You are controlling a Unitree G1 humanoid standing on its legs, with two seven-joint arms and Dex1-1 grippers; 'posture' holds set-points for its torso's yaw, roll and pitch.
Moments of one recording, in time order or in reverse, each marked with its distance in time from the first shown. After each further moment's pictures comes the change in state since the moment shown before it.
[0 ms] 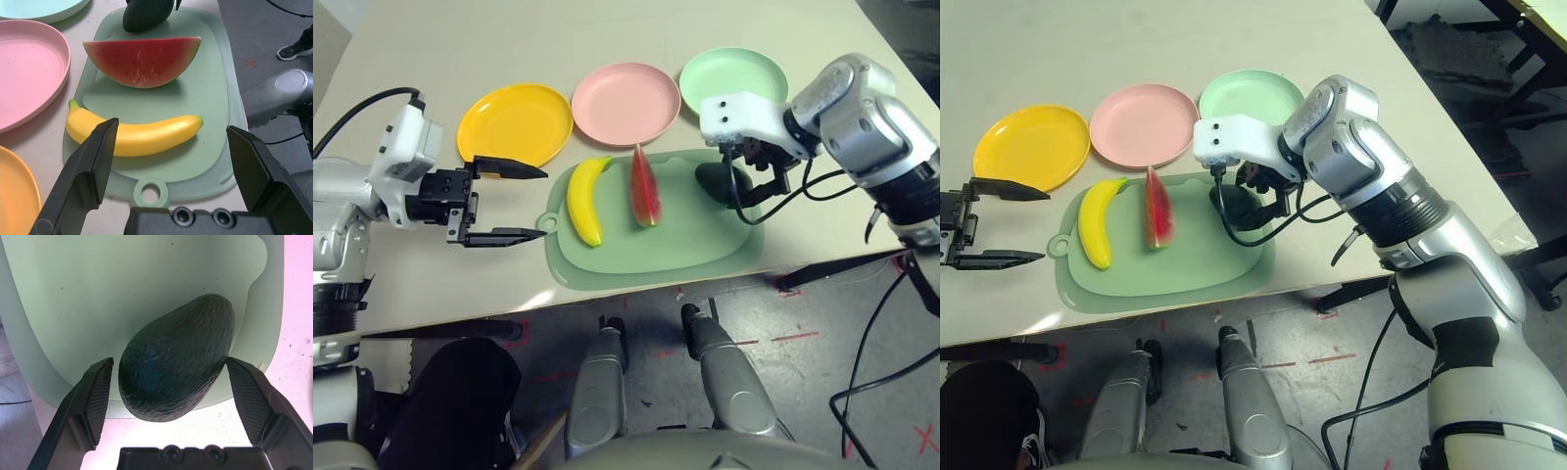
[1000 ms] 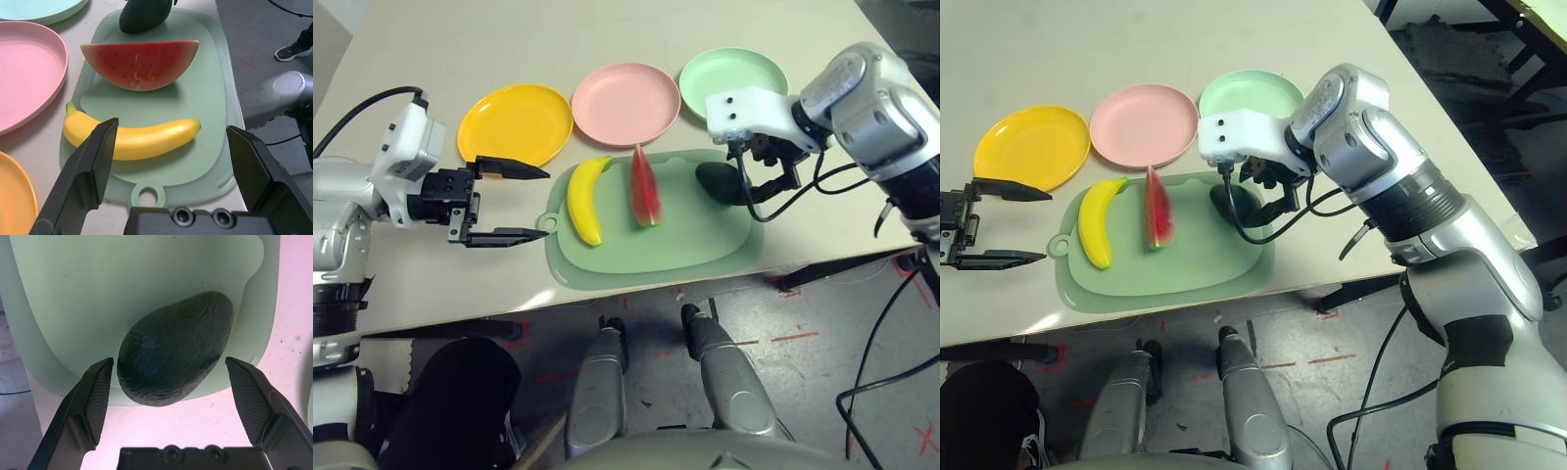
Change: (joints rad) left arm 0.000 0.000 0.000 -0.038 -0.001 0.036 0.011; right arm -0.029 -0.028 0.017 0.021 0.022 -0.067 0.014
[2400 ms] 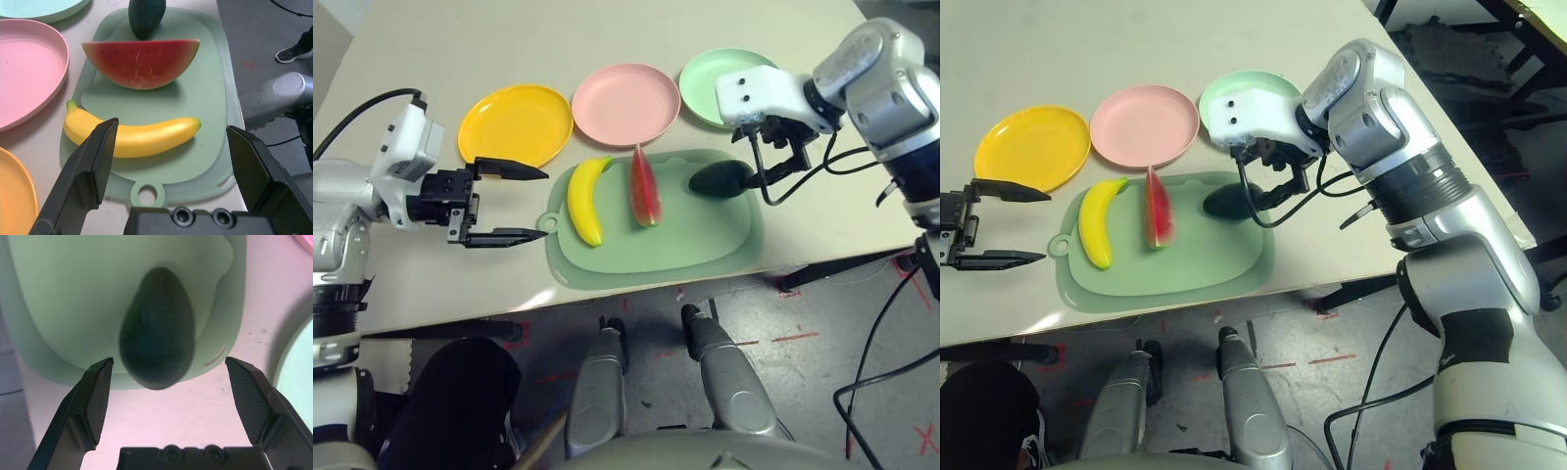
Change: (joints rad) left arm 0.001 0.000 0.001 0.010 -0.003 -0.002 0.000; right arm -0.047 -0.045 -0.026 0.060 0.063 -0.092 0.025
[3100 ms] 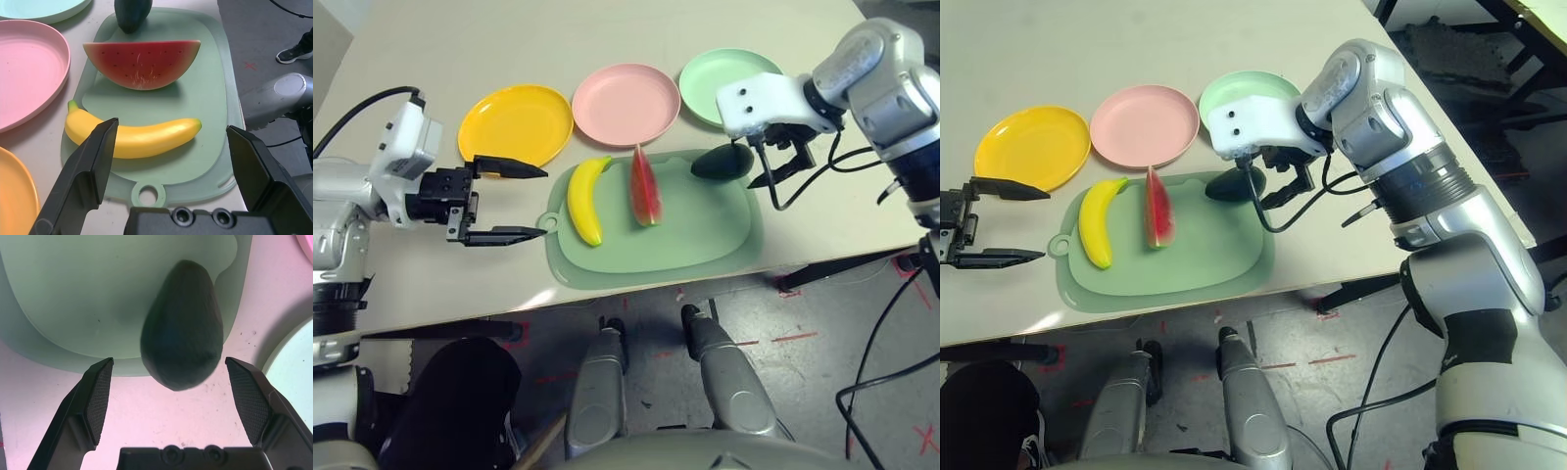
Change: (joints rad) left arm 0.005 0.000 0.000 0.001 -0.002 -0.001 -0.001; right arm 0.001 0.045 -0.039 0.121 -0.117 -0.267 -0.001
